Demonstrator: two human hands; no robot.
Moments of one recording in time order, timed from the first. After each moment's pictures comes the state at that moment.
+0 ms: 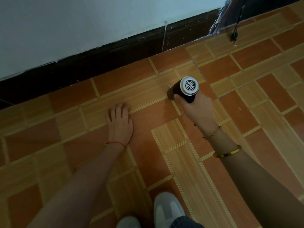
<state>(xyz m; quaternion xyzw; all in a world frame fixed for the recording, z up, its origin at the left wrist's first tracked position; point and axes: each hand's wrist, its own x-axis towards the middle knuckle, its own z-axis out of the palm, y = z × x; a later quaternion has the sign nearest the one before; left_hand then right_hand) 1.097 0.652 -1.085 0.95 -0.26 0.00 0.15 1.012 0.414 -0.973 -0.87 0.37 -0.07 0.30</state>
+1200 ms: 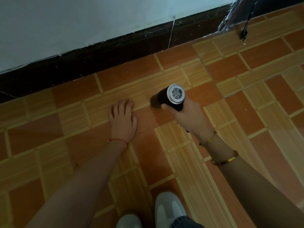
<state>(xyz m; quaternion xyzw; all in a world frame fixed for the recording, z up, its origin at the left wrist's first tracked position) 1.099 0.652 -1.087 0.95 -0.26 0.01 0.16 1.012 0.445 -0.980 -0.87 0.26 0.02 0.42</state>
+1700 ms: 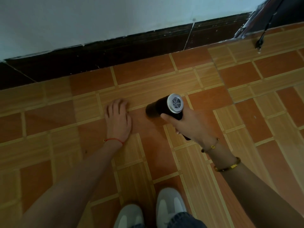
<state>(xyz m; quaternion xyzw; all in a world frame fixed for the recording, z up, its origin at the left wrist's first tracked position) 1.093 0.702 -1.081 0.96 -0.18 0.03 0.20 1.006 0.476 -0.979 -0.85 0.20 0.11 0.48</state>
